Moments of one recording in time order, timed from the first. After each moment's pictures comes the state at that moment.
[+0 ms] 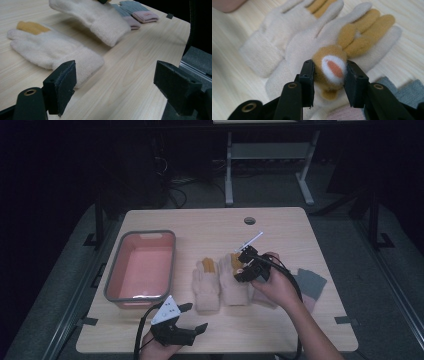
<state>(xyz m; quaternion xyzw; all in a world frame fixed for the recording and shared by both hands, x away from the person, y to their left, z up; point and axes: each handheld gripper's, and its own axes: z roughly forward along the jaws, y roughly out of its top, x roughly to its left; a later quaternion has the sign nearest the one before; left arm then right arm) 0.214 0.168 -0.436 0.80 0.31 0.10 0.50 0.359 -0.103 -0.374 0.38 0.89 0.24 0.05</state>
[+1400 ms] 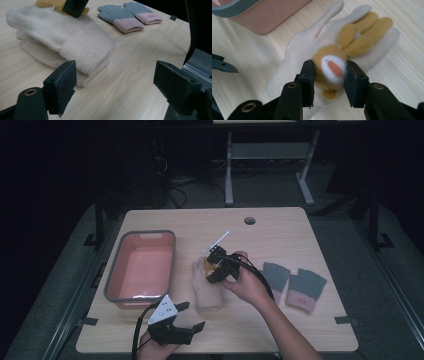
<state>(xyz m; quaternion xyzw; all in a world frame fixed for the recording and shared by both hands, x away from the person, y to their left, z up) 0.213 0.174 -0.433 0.80 0.32 0.10 0.49 0.363 -0.024 -0.374 0.34 0.91 0.25 0.03</state>
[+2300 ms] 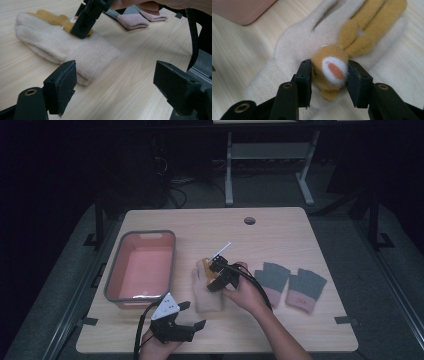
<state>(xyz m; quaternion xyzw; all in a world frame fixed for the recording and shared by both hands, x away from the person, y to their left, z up) 0.222 0.171 -0.440 0.80 0.34 0.09 0.48 0.365 -0.029 -0.422 0.37 0.89 0.25 0.00</state>
